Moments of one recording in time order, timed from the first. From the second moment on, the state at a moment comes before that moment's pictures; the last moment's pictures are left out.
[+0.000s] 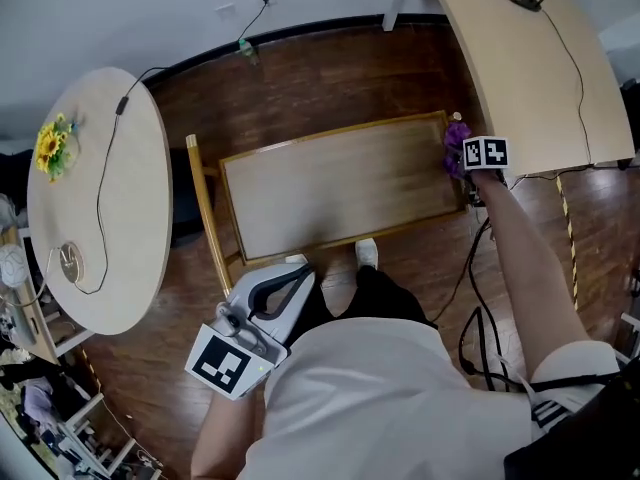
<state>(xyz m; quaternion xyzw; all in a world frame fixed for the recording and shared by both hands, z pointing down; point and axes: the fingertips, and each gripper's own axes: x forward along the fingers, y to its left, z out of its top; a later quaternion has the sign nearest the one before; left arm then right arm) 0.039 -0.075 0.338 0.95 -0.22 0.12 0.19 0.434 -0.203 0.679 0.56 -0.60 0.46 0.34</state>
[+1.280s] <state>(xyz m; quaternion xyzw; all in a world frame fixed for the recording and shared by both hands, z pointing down) -0.112 -0.050 0.351 0.93 -0.29 0.11 0.21 -0.055 -0.205 0.710 0.32 -0.73 0.48 0.36</state>
